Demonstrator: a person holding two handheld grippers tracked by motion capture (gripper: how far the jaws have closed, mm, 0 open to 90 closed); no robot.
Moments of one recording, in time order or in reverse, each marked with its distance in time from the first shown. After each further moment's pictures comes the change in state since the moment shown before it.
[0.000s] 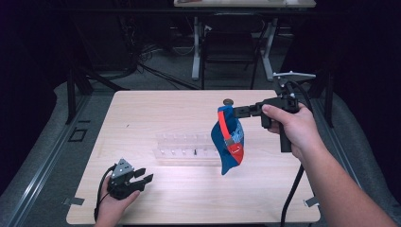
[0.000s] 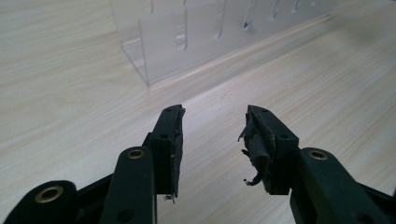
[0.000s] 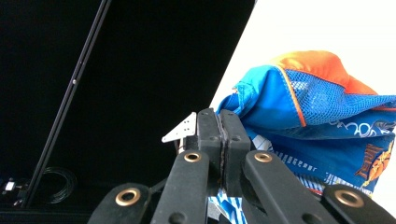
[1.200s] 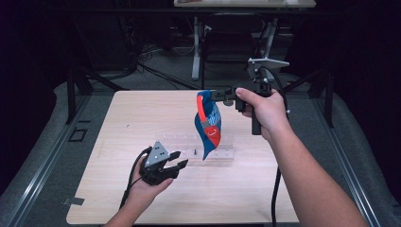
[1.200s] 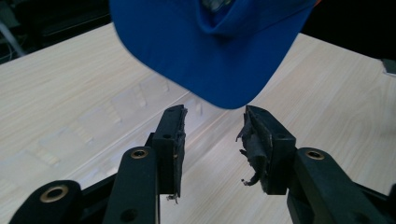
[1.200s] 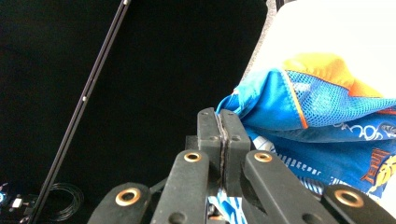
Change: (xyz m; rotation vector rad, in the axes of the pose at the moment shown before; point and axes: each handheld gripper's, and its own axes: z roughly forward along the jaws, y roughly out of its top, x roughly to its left) left arm -0.081 0.093 0.022 -0.117 -0.115 0.198; right arm 0.012 0.036 0.051 -0.035 0.042 0.002
